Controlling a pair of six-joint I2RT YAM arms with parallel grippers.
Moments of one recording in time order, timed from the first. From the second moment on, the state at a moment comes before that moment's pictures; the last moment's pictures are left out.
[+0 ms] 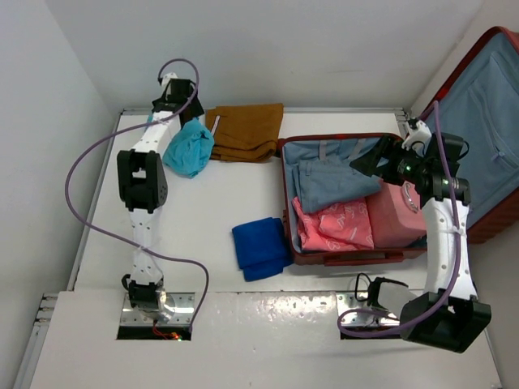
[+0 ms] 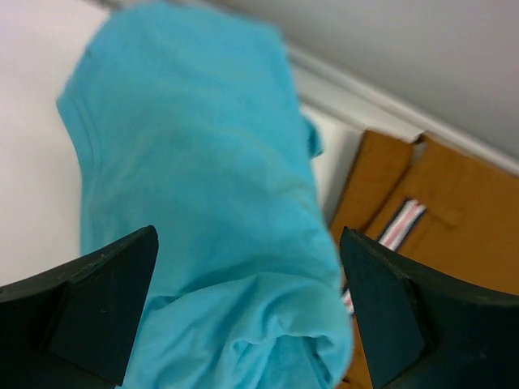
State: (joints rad) left arm -0.08 2.32 2.12 -0.40 -0.39 -0.43; right arm -0.26 1.10 1.07 -0.61 -0.68 0.25
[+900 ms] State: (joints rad) left arm -0.02 2.38 1.89 -0.36 -0.36 -0.46; right arm -0.26 1.22 1.14 -0.65 -0.66 0.24
